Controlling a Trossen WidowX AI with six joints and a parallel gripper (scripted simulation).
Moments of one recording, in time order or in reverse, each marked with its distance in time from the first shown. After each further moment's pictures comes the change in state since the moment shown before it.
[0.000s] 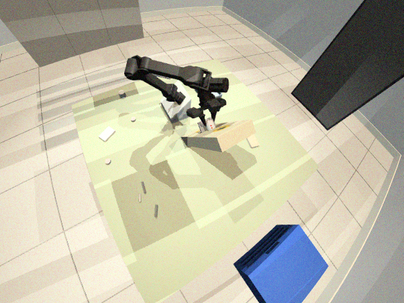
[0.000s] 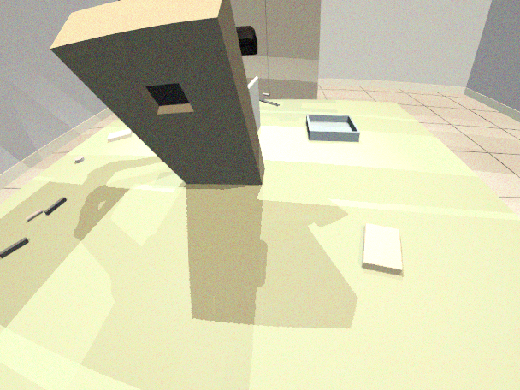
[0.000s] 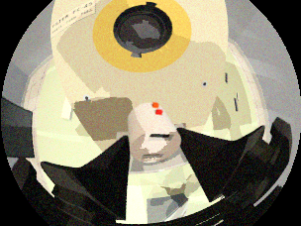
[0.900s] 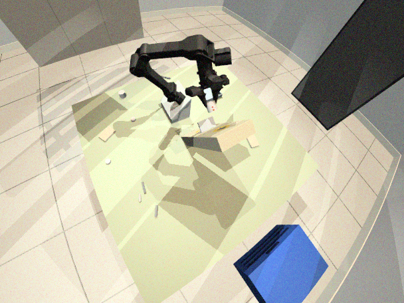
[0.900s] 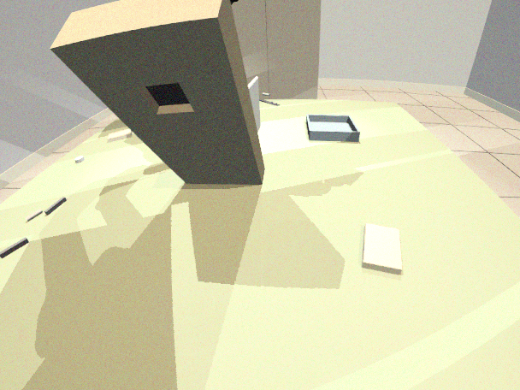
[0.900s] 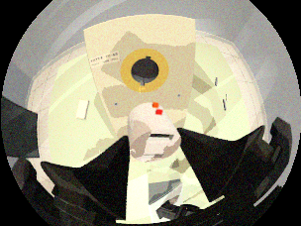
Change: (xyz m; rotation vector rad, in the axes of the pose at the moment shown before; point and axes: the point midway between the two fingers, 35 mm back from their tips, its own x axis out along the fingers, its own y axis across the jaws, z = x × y) arm -0.097 0.007 0.024 0.009 -0.008 0.010
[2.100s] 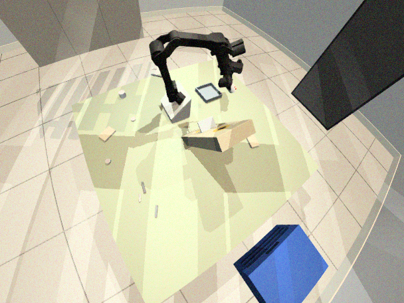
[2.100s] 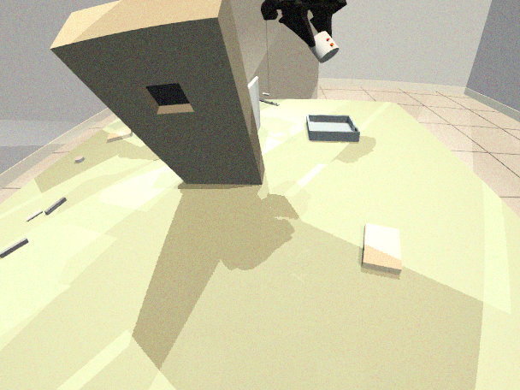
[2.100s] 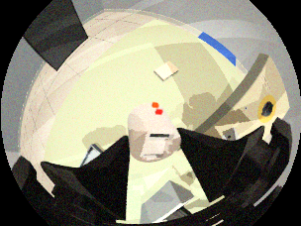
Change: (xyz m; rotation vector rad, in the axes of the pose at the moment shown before) arm -0.012 0.193 -0.096 -0.664 0.046 0.398
